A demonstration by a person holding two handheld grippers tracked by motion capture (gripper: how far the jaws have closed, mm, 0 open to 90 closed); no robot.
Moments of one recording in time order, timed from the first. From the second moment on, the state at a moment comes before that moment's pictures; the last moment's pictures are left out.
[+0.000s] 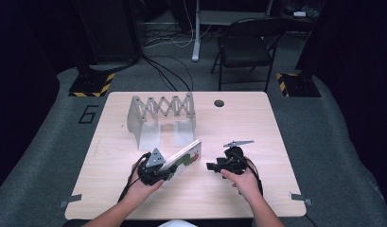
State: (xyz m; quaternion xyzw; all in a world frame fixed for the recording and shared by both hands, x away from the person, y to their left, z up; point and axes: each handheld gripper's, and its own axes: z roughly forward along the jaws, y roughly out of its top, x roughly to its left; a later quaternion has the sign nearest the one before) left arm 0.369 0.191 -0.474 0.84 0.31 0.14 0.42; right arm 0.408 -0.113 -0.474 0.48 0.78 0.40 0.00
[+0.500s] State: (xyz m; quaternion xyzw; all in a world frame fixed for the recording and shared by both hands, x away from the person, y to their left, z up) left arm 0.371 0.189 -0.468 0.85 0.30 0.14 0.40; right arm 0.410 -0.115 -0.475 0.48 0.78 0.40 0.00
